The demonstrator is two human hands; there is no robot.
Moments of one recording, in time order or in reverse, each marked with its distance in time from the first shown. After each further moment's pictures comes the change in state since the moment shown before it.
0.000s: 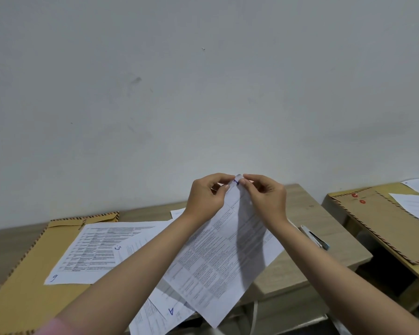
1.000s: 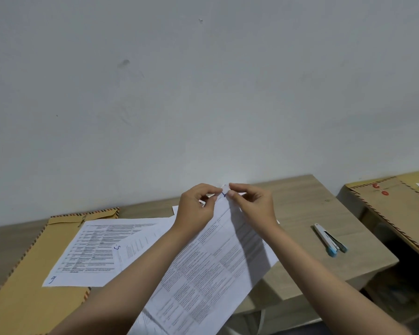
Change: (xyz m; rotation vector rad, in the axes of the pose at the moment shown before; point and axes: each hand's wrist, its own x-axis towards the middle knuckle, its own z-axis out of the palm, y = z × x) left_hand -0.003 -0.054 -0.001 0.044 0.048 -0.167; right_hand 0.009 0.060 0.031 0.172 -0.213 0.236
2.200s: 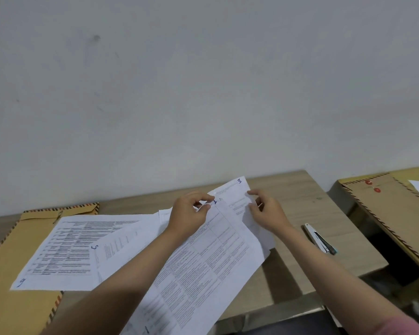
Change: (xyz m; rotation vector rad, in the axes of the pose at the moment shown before) left_hand 0.015 -0.048 0.035 0.077 -0.057 -0.162; right_hand 0.047 0.079 -0.084 -0.675 -0.159 0.114
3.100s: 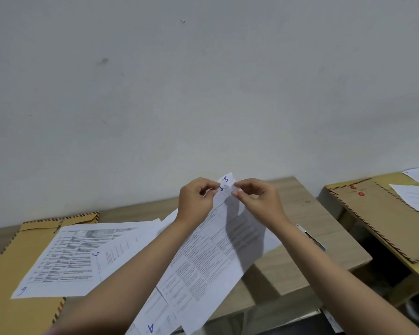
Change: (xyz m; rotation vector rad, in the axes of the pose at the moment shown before) left_hand 0.004 0.051 0.002 -0.103 0.095 0.168; right_hand -0.045 -0.094 -0.030 0.384 0.180 -0.233
